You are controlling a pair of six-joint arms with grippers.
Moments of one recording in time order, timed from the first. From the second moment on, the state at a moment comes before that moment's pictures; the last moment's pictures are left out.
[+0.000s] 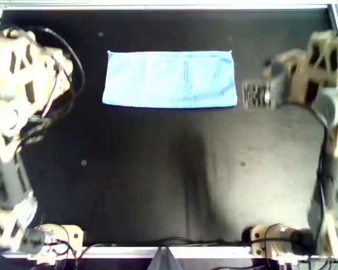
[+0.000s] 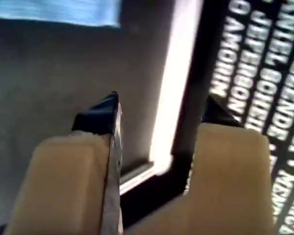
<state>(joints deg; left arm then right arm) -12.2 94.0 37.0 89.9 4.6 0.8 6.1 95.5 53.3 86.2 -10.6 -4.6</state>
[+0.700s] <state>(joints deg) -8.3 134.7 135.6 25.6 4.6 5.4 -5.2 133.1 138.8 40.7 -10.6 -5.2</state>
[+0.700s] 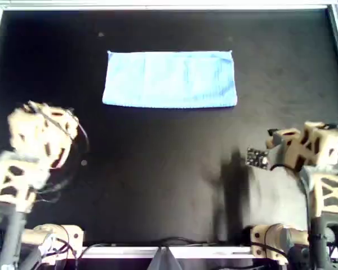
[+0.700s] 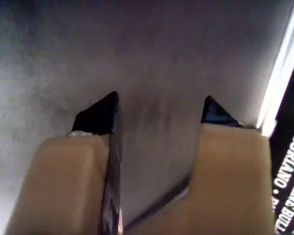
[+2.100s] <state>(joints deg) -8.3 96.9 134.3 -0.1 5.7 5.4 6.8 96.5 132.4 15.4 -10.7 -4.5</state>
